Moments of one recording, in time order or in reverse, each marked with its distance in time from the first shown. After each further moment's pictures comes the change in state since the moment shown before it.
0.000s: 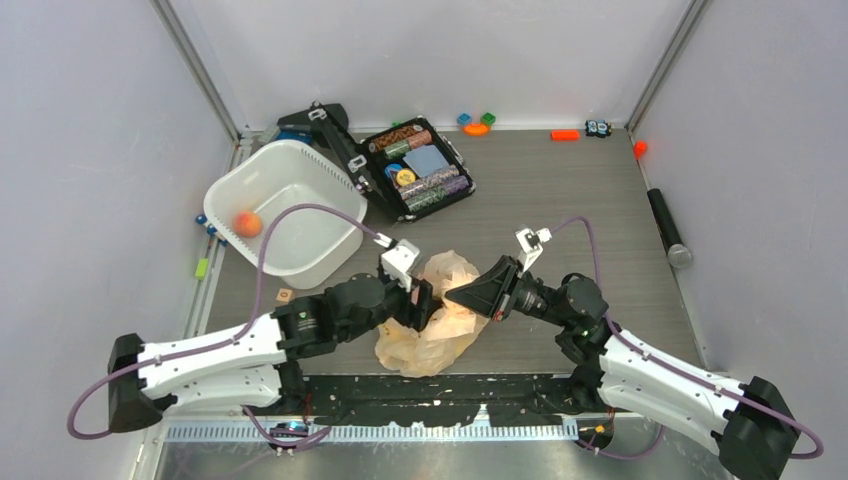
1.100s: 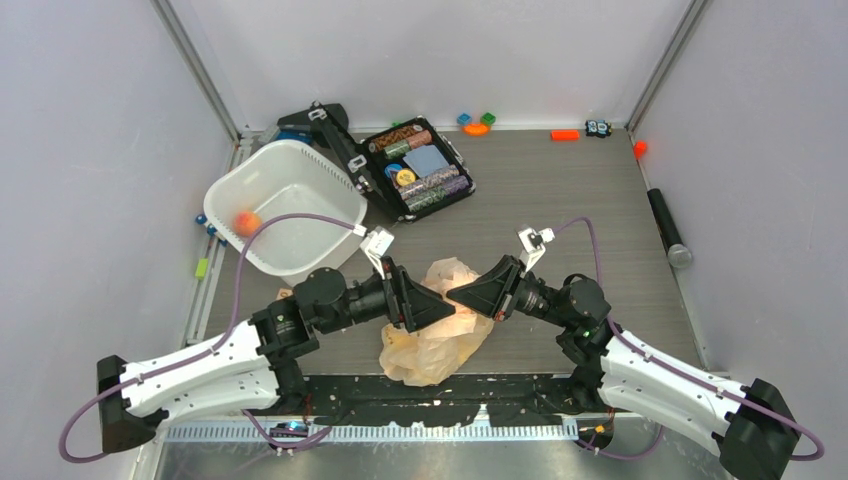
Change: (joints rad) left arm 0.083 -0.176 -0.052 0.182 0.394 -0.481; right arm 0.000 -0.023 0.000 0.009 0.005 0.012
